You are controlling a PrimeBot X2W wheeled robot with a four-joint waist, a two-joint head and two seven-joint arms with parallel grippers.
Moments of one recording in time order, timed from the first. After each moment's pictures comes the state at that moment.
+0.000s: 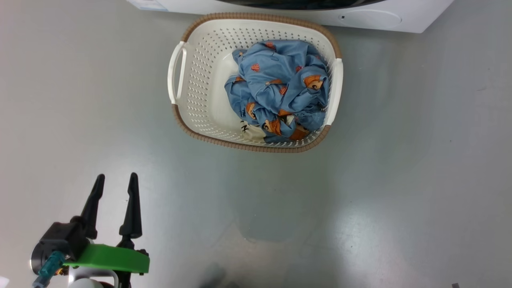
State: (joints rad) left arm -0.17 0.05 -0.04 0.21 -0.26 -0.13 -0.25; right arm -1.13 -0.31 -0.10 0.34 1.55 0.13 0.61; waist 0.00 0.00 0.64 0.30
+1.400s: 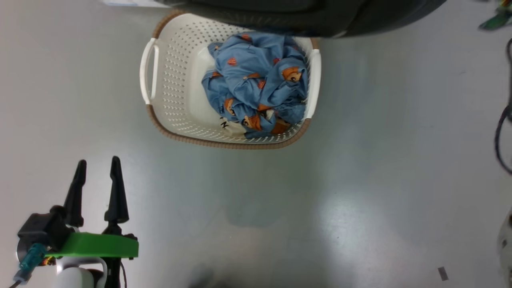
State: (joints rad) left arm -0.21 0.03 0.03 0.19 -0.28 -0.13 -0.25; right arm -1.09 -0.27 0.02 0.15 1.59 0.13 0.75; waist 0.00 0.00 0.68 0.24
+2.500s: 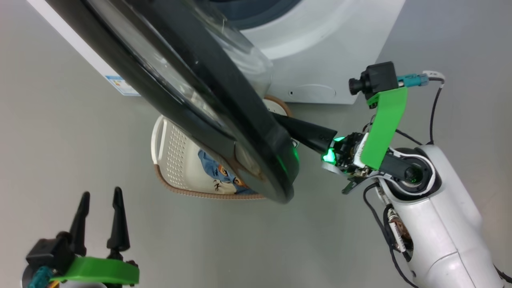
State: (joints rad) left arm -0.13 0.03 0.04 0.23 -0.28 -0.13 -0.25; right arm -0.65 -0.09 0.28 0.18 1.64 0.13 0.80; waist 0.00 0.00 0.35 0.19
